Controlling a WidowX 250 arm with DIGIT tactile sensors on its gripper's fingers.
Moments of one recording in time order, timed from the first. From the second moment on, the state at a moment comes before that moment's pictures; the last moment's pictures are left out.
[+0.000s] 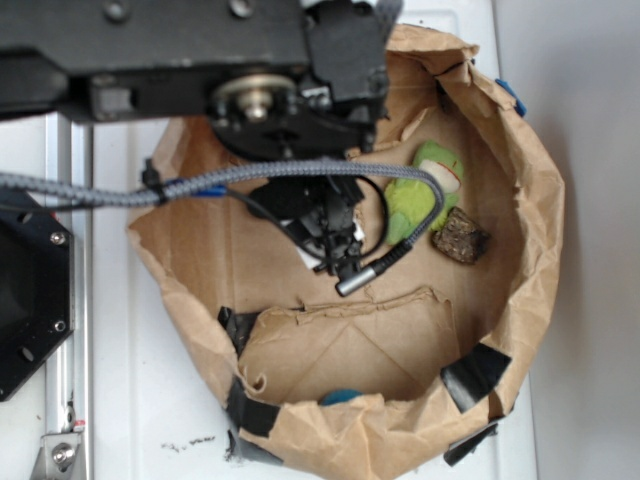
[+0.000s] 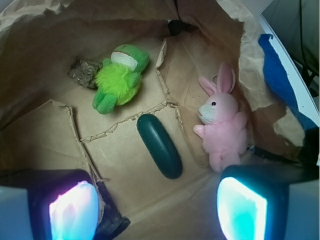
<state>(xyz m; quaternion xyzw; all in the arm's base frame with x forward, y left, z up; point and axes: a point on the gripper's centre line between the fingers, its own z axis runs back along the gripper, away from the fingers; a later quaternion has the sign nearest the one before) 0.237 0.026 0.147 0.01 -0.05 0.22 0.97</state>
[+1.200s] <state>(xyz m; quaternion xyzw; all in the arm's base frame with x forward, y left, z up) 0.225 0.061 0.100 0.05 -0.05 0.22 0.97</state>
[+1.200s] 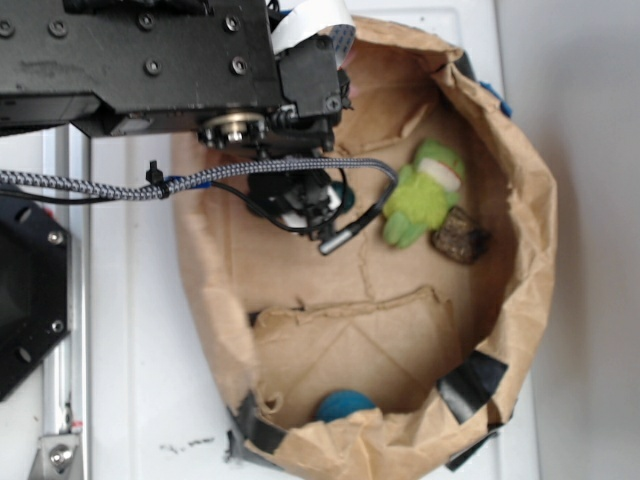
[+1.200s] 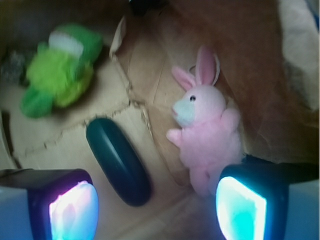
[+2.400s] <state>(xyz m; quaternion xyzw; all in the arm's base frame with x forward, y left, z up) 0.253 0.062 0.094 0.02 -0.03 0.20 0.98</state>
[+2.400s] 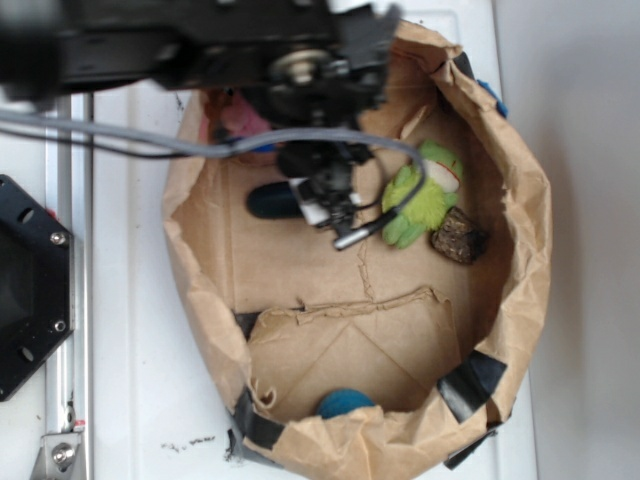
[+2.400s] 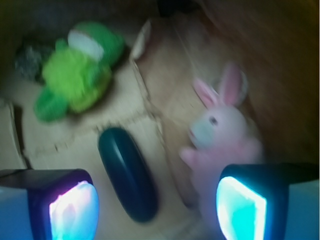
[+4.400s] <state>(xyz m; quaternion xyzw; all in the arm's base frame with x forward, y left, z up) 0.235 0.092 0.053 0.12 -0.04 0.27 0.96</state>
